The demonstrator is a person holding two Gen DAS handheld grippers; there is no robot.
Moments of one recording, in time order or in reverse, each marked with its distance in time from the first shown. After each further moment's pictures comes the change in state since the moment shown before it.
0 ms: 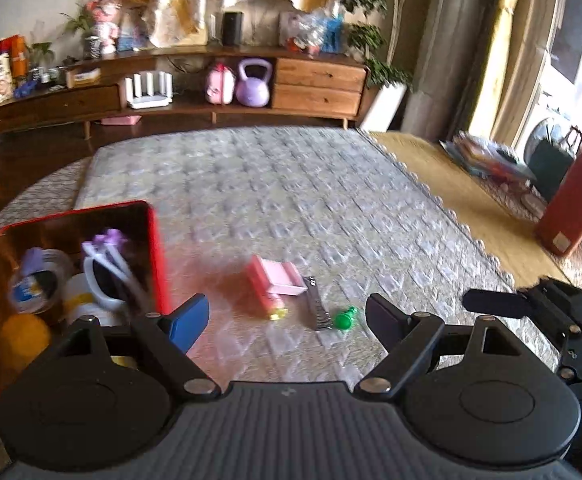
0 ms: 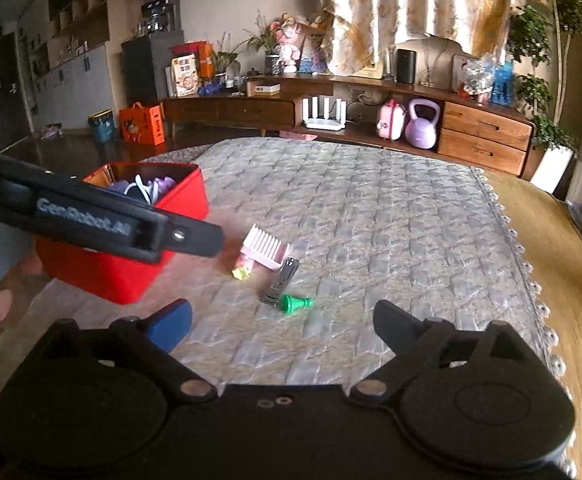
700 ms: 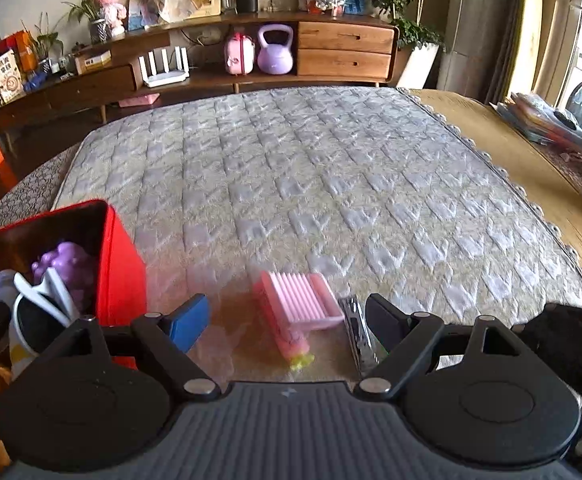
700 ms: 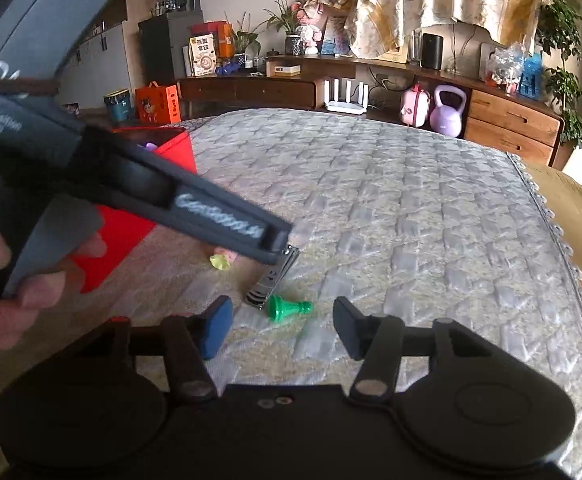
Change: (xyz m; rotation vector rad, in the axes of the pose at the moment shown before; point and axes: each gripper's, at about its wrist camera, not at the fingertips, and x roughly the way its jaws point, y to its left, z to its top) left arm 0.095 -0.004 0.017 0.029 0.083 0.129; right arm 0.052 -0.010 -0.007 -0.039 0.038 0.051
